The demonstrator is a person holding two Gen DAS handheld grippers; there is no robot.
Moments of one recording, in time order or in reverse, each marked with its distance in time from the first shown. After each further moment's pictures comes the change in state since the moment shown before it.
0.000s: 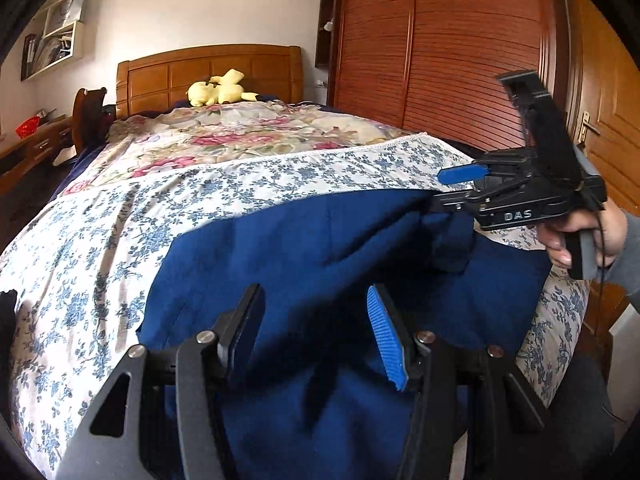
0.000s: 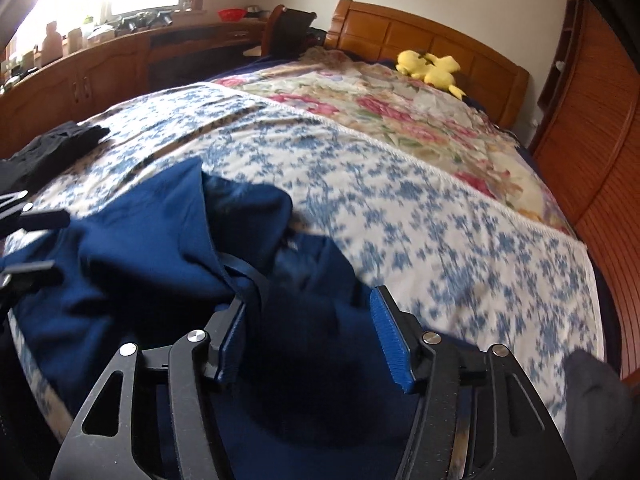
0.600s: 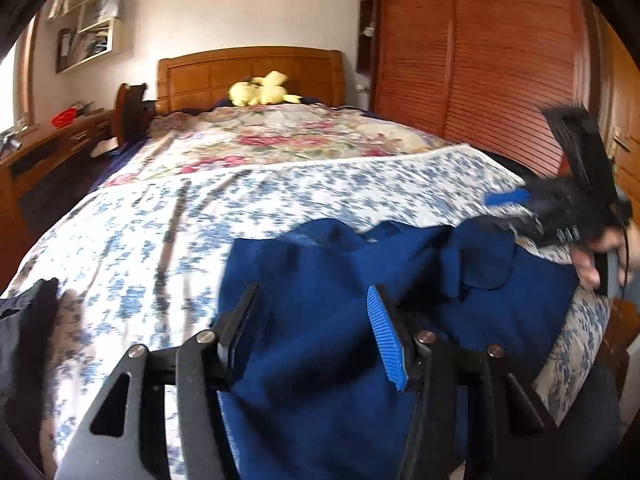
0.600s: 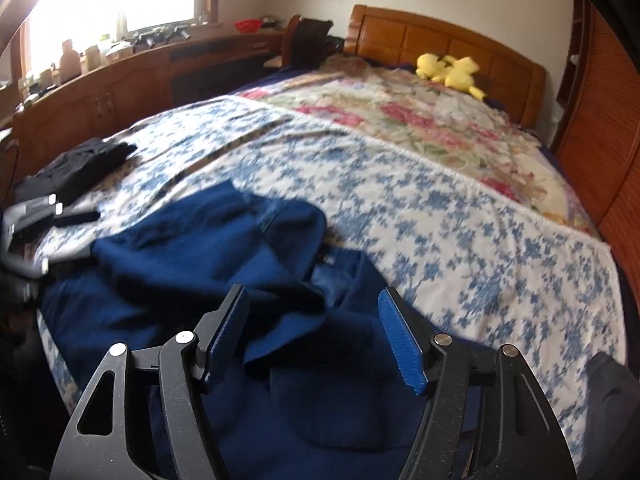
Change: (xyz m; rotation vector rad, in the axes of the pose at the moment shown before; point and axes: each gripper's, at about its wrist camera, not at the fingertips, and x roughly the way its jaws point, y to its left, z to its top) left arm -0.030 0.052 0.003 -0.071 -0.016 0.134; right arm -0.006 0.011 0.008 0.026 -0.022 0.128
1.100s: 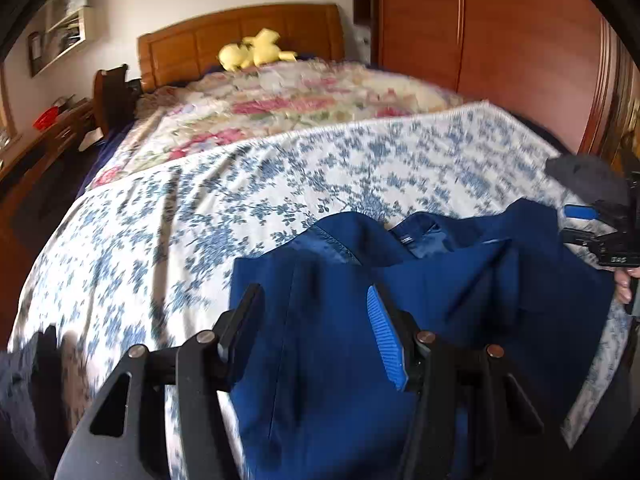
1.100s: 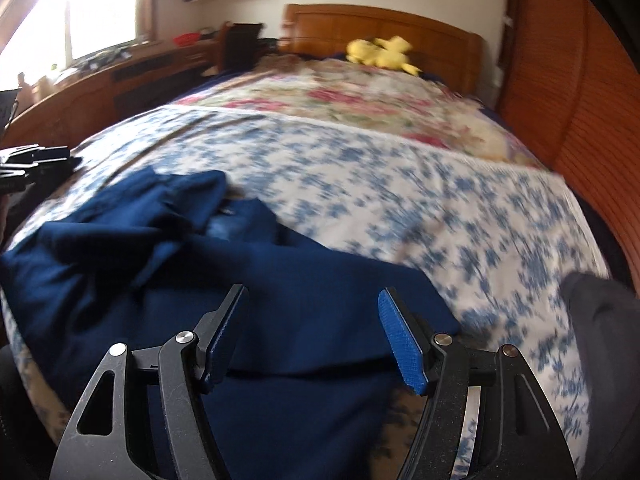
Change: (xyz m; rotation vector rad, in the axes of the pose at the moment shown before) left arm 0.105 0.004 0.059 0.101 0.218 0.032; right arm -0.021 -0.093 -0.081 0.176 -0.020 -0.147
